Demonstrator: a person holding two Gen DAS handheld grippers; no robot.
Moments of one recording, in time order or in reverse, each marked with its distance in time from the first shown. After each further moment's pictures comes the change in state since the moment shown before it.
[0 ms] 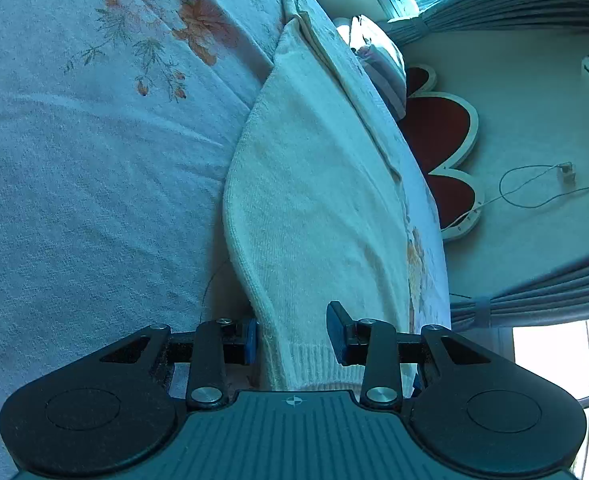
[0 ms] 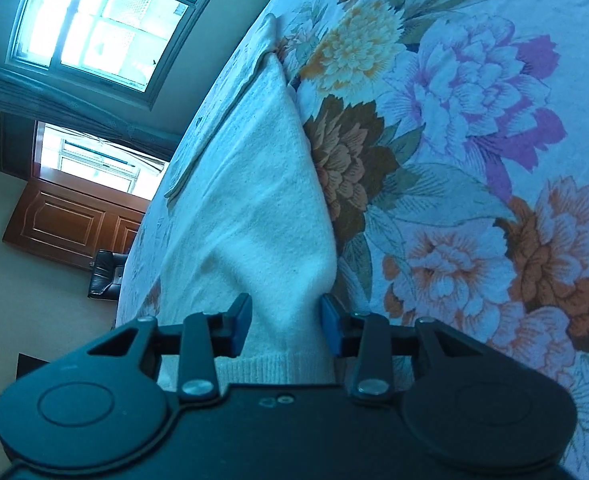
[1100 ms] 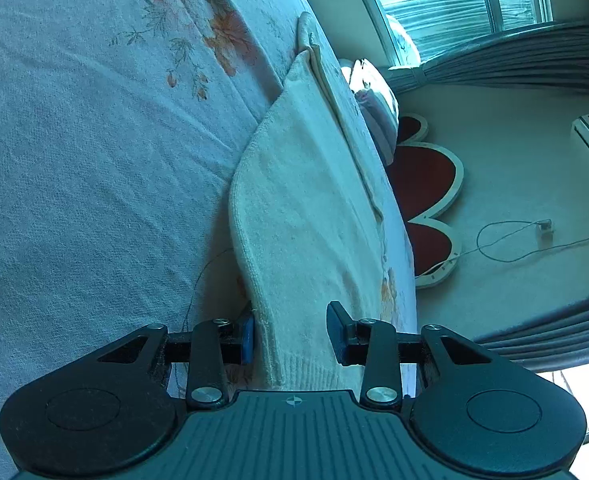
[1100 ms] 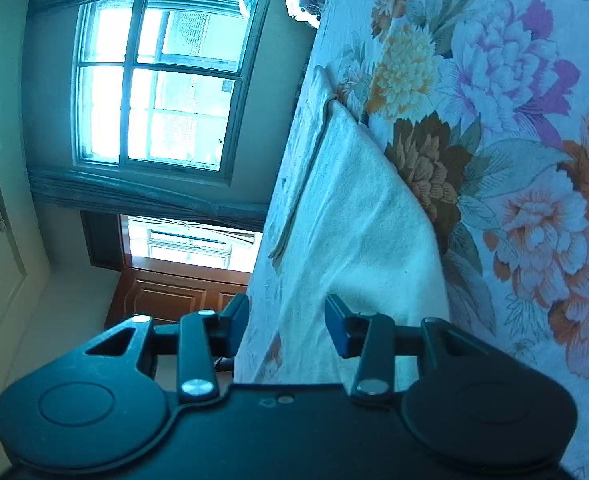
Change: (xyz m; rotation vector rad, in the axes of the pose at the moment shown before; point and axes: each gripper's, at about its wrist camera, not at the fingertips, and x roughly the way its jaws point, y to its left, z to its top) left arm -0.004 0.014 -0.021 -0.128 -0.123 -0.085; right arm -0.017 0.008 -0.019 0.208 -0.189 0.283
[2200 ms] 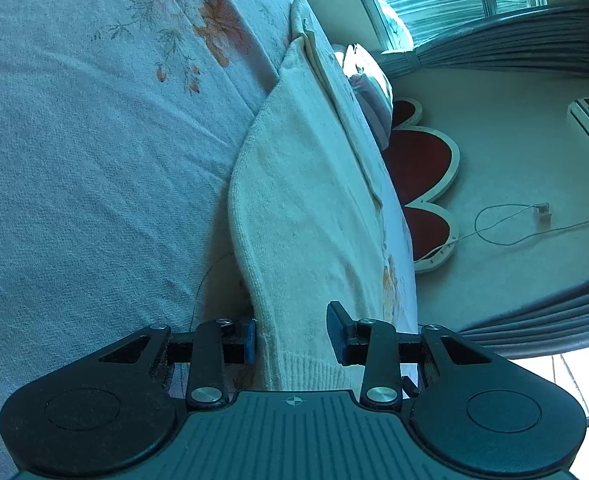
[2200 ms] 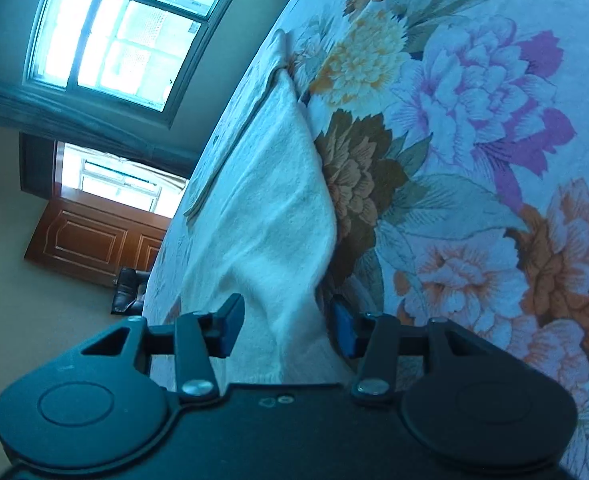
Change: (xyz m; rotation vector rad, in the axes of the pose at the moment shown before) left arm 0.004 0.006 0.007 0.037 0.051 -0.016; right arm 0.025 -0.020 0.024 -0.204 0.158 -0.199
